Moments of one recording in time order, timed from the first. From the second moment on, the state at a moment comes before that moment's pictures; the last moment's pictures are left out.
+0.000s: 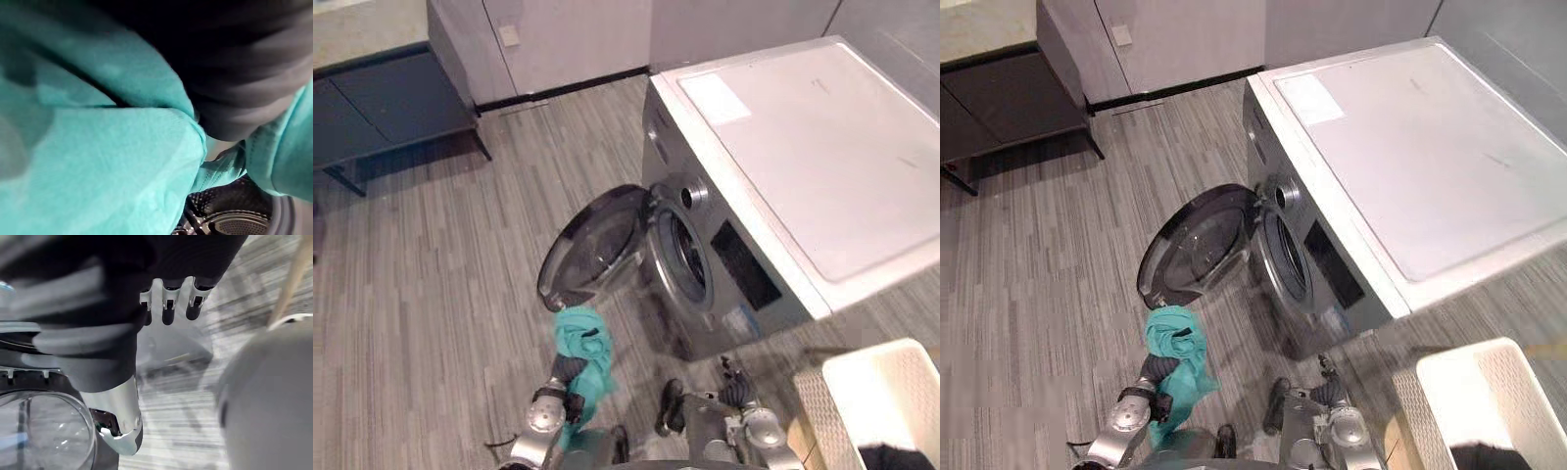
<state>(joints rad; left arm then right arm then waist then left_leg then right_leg) 0.07 0.12 -0.20 0.63 0.08 -0.23 0.13 0.07 -0.10 0.04 0.78 -0.09 -0.17 -0.09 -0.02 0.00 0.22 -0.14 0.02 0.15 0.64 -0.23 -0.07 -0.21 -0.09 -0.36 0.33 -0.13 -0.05</state>
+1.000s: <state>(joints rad) -0.21 0.15 -0.15 0.66 0.03 -0.23 0.18 -0.11 -0.13 0.05 0.80 -0.10 -0.15 -0.16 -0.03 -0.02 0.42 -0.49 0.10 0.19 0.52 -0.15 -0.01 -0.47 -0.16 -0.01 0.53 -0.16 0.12</state>
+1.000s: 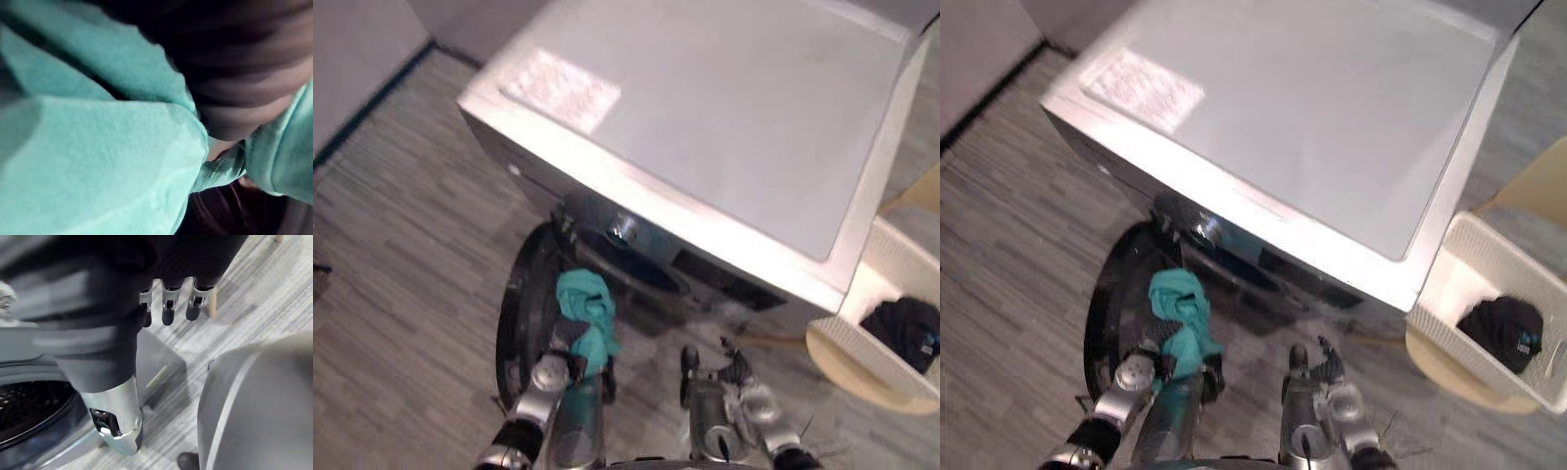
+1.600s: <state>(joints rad) -0.74 0.09 0.04 0.39 -0.15 -0.23 0.39 -0.16 -0.06 0.00 0.20 -0.01 -0.19 -0.27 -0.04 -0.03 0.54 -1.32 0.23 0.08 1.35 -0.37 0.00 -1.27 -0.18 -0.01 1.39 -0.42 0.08</state>
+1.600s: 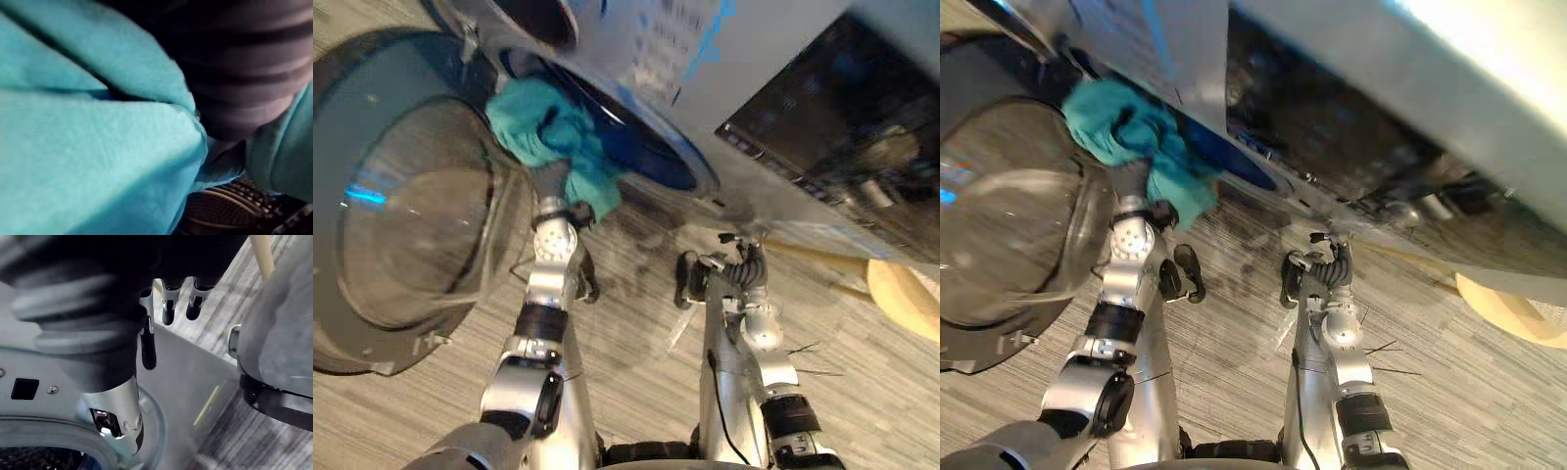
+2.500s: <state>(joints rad) -1.40 0.26 -0.28 0.51 -0.23 -0.25 0.41 -0.22 -0.03 -0.08 0.10 0.05 -0.29 -0.17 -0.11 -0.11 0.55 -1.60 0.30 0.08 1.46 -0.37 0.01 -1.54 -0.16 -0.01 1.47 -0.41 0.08</state>
